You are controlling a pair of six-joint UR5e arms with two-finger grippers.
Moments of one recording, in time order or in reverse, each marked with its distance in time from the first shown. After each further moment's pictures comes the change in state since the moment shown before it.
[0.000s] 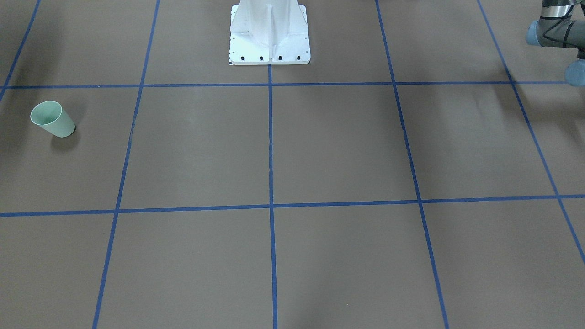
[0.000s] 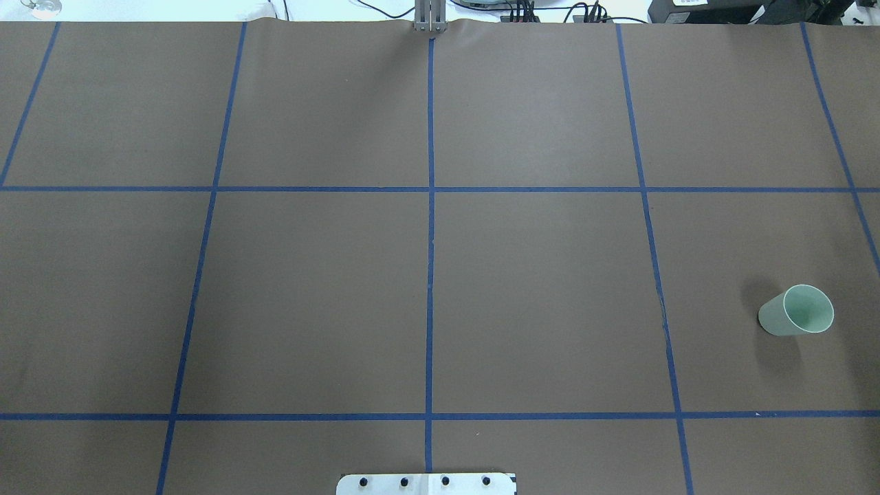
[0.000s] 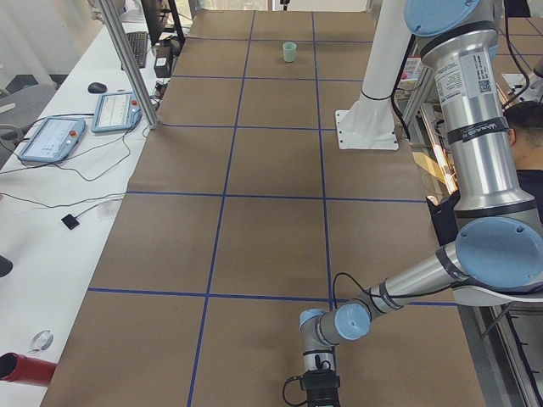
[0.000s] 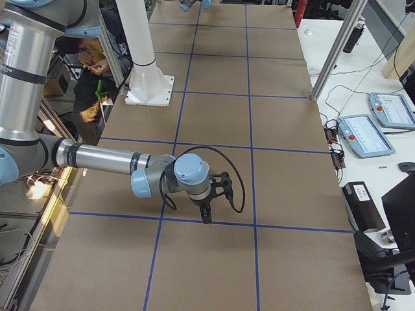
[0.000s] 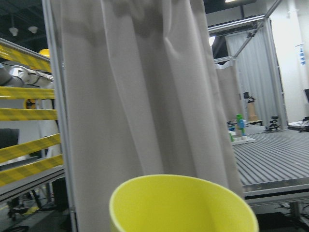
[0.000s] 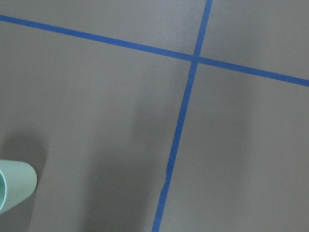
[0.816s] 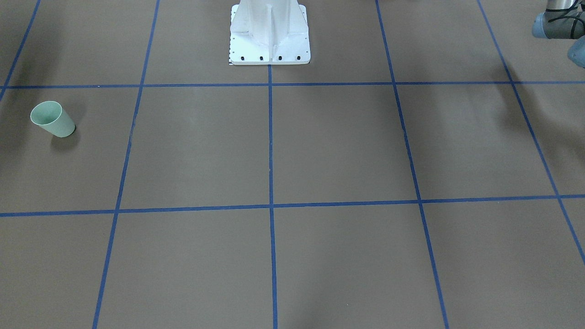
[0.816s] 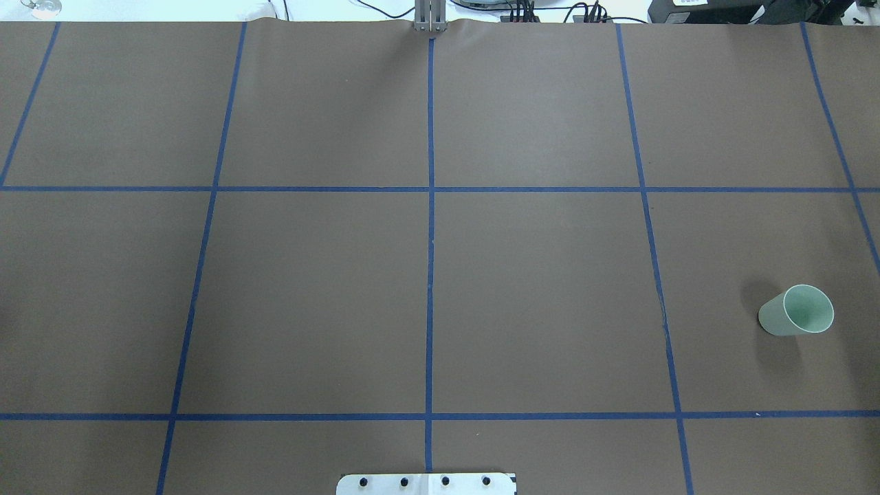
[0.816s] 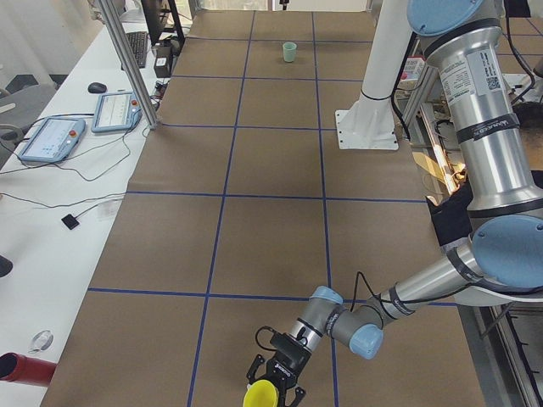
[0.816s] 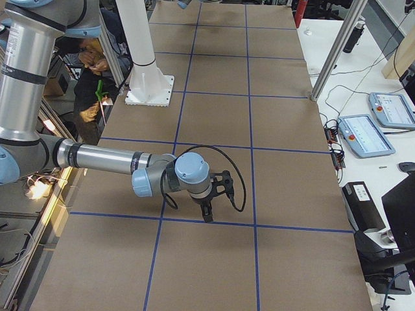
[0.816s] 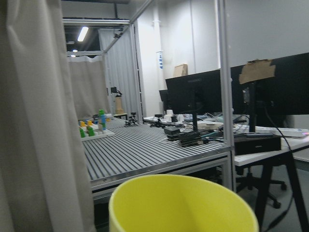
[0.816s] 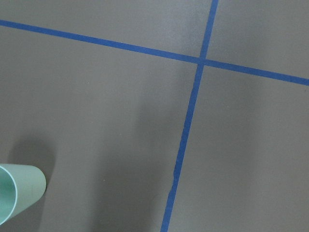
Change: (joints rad) left arm -0.026 0.043 -0.002 -0.912 0.200 0.672; right arm 0.001 0.006 0.004 0.000 0.009 0.013
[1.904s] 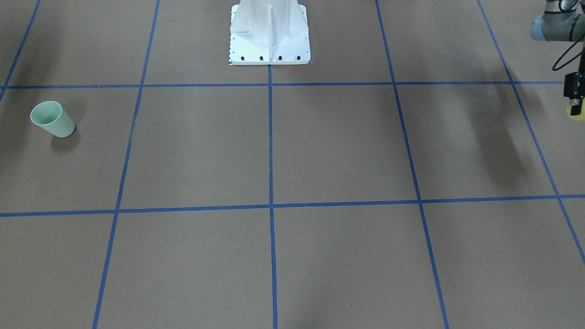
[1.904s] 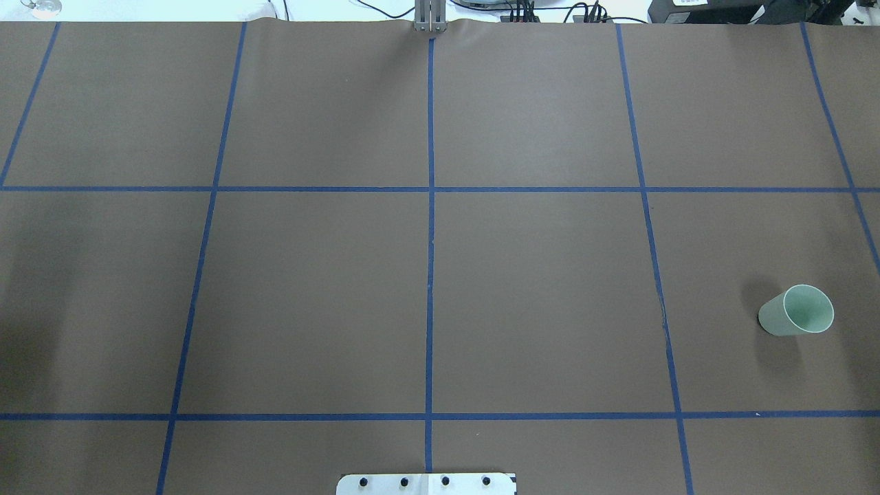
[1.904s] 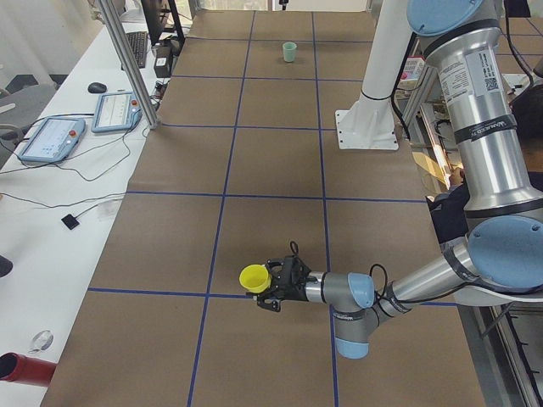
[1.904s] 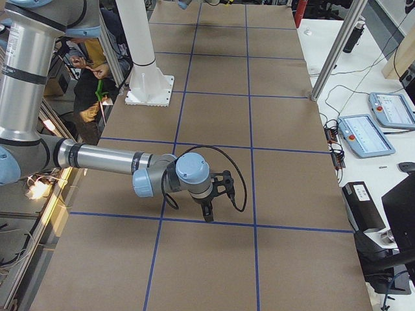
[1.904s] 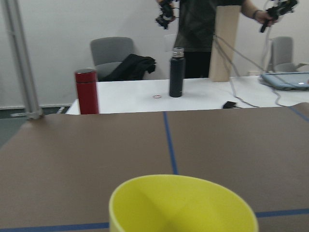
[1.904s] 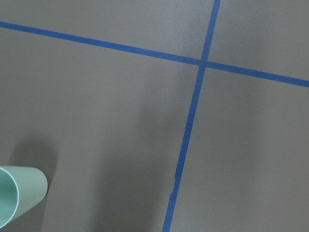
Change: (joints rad) left arm 0.003 -0.023 -0.007 -1.178 -0.617 0.784; right arm 0.000 0.008 -0.005 0.000 0.006 0.001
